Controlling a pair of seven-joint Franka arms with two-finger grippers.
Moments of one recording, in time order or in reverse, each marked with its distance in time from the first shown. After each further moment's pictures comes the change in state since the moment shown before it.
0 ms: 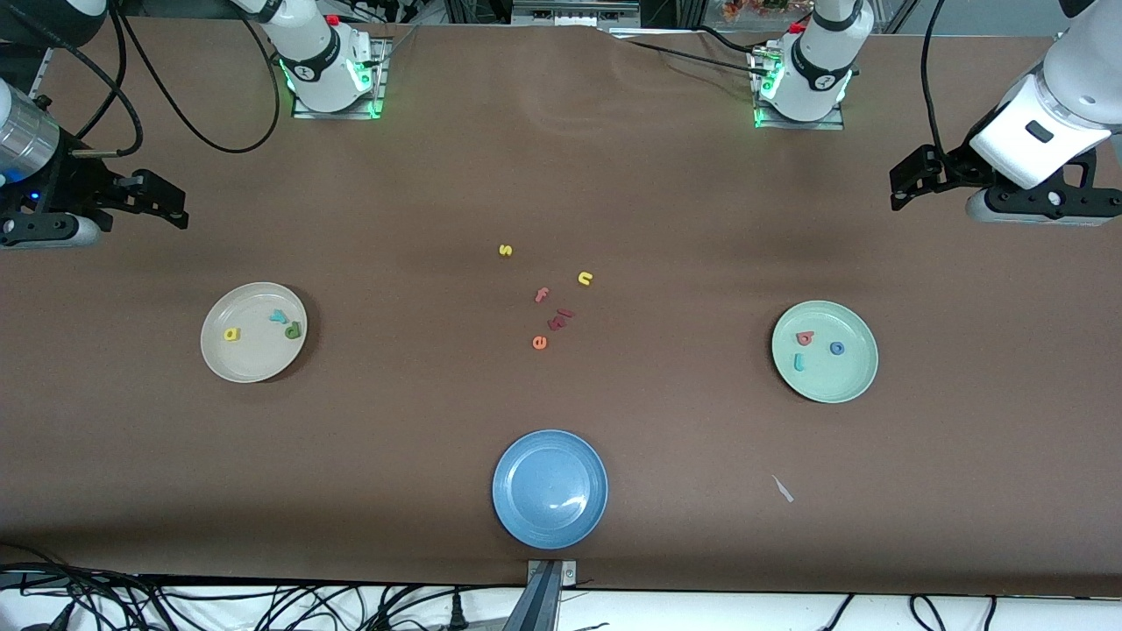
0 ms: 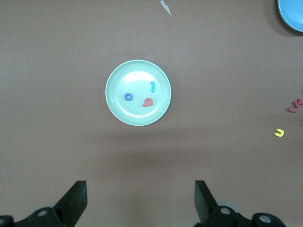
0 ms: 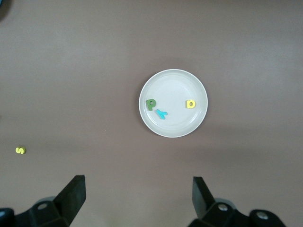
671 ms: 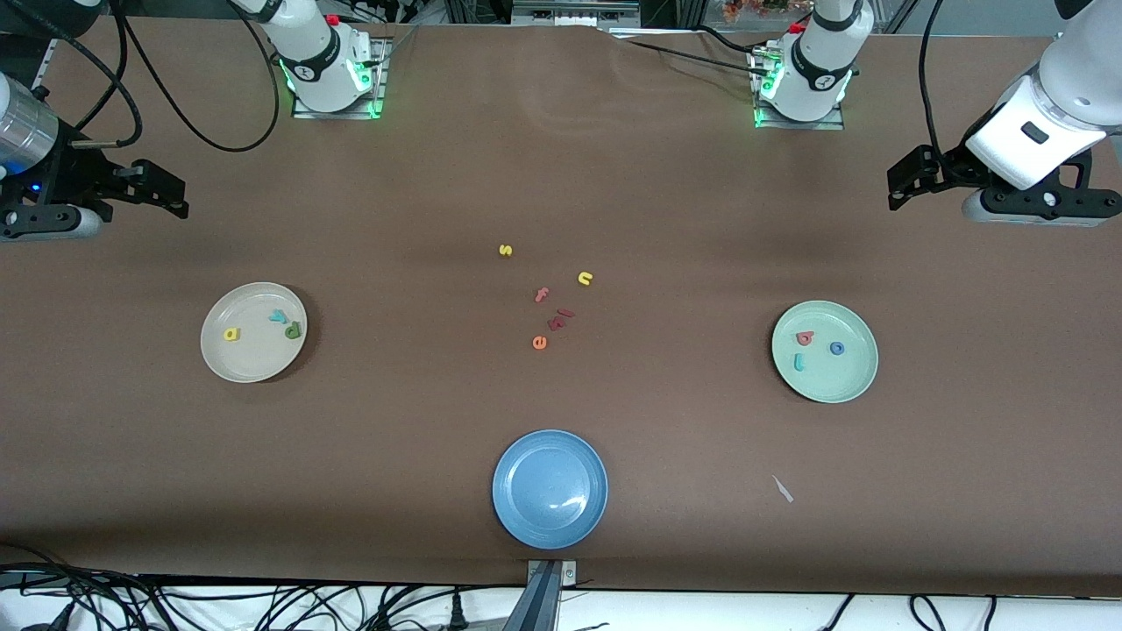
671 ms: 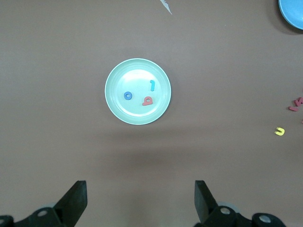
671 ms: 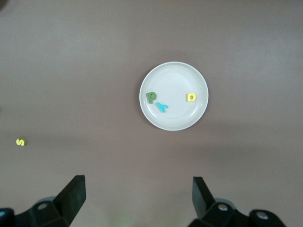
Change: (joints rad) left arm 0.001 -0.004 0.000 -0.012 0.000 0.000 0.000; right arm 0.000 -0.008 0.001 0.000 0.000 -0.032 -0.008
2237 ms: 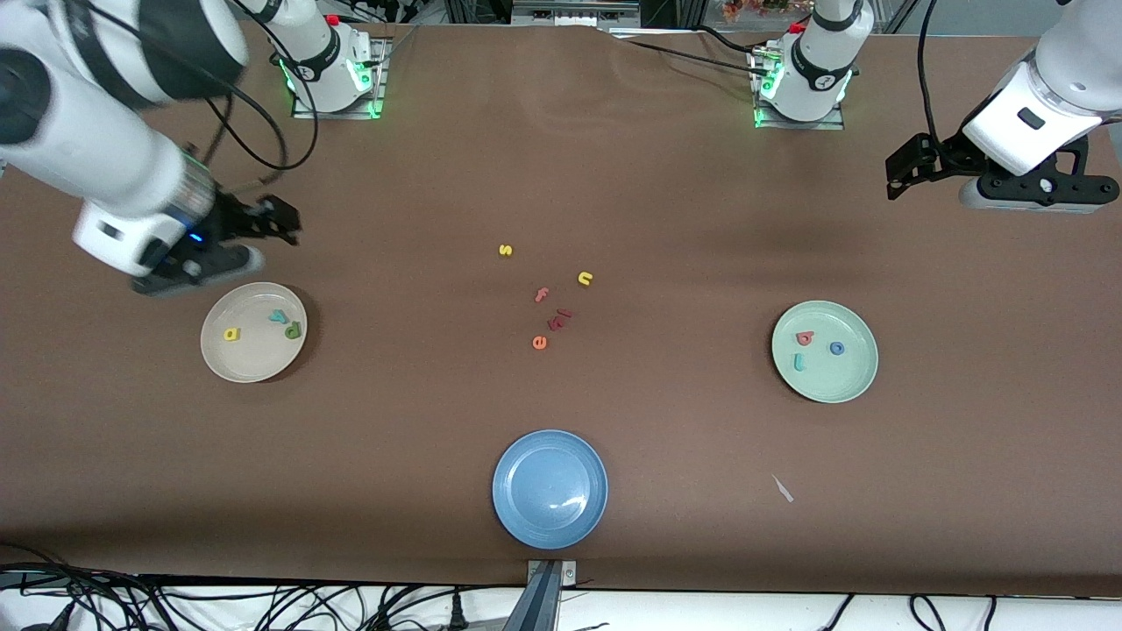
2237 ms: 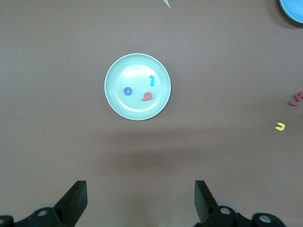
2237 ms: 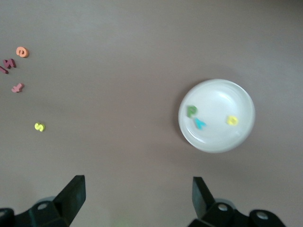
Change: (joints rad) left arm -0.002 -0.037 -0.004 -0.041 0.000 0.001 0.000; right arm 0.077 0.078 0.080 0.031 0.005 0.008 -0.043
